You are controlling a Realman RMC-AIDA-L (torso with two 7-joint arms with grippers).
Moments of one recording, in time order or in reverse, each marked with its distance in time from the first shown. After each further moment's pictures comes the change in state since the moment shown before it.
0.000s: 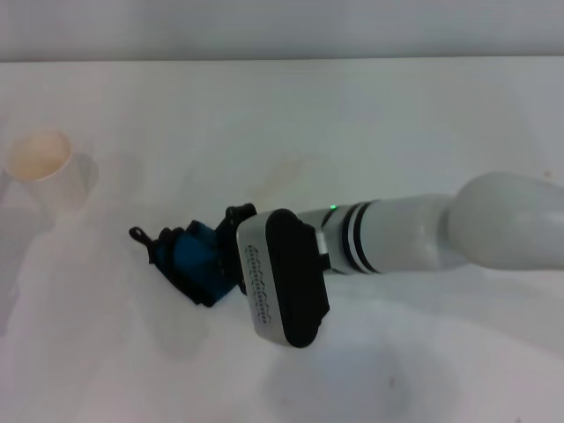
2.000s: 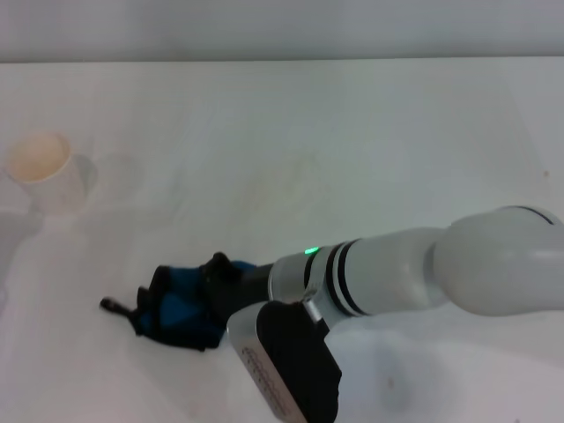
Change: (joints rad) left arm 0.020 0.002 -0.008 0.010 -0.022 0.011 -0.006; right arm 0.002 0.000 -0.132 -0.070 -0.079 -0.015 -0.165
